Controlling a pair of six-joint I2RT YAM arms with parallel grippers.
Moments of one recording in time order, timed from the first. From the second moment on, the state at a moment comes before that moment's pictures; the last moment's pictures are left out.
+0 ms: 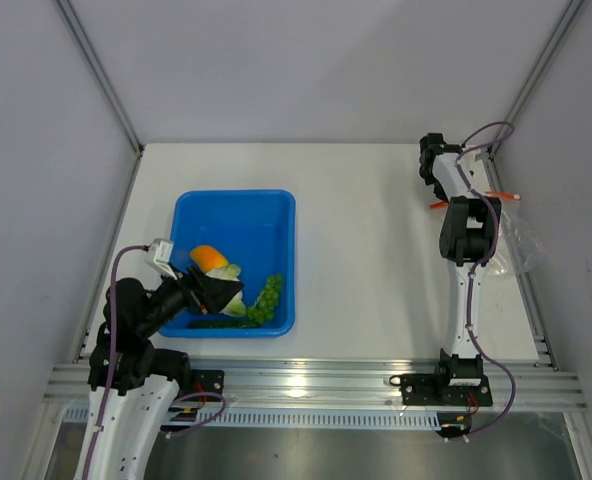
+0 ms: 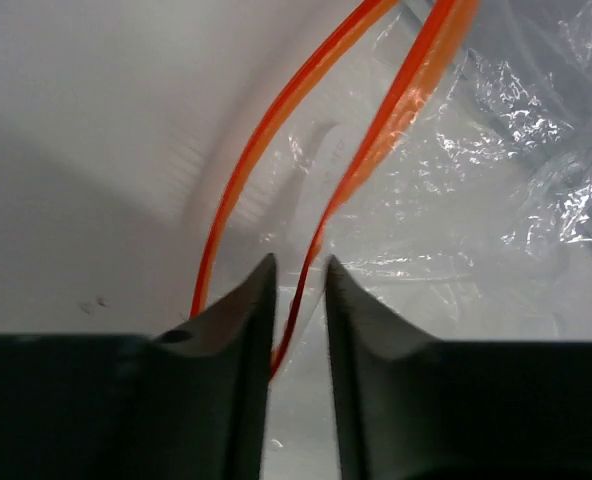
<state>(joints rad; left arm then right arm) -0.13 0.26 0.58 -0.55 0.56 -0.62 0.01 2.49 2.23 -1.03 0.84 0.66</state>
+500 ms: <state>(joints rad) -0.13 0.24 0.61 -0.60 0.64 -0.63 0.04 2.14 1.76 -0.89 0.60 0.62</state>
